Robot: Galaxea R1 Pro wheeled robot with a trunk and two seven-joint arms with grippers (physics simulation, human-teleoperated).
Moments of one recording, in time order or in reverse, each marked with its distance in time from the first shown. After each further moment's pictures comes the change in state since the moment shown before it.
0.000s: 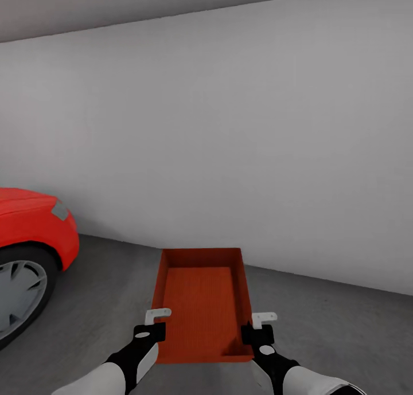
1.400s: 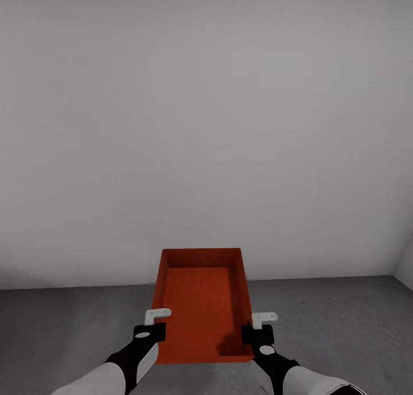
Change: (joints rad) left arm 0.000 0.000 0.000 0.001 0.000 0.000 0.000; right arm 0.000 0.000 0.001 0.000 -0.001 0.000 0.000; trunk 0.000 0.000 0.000
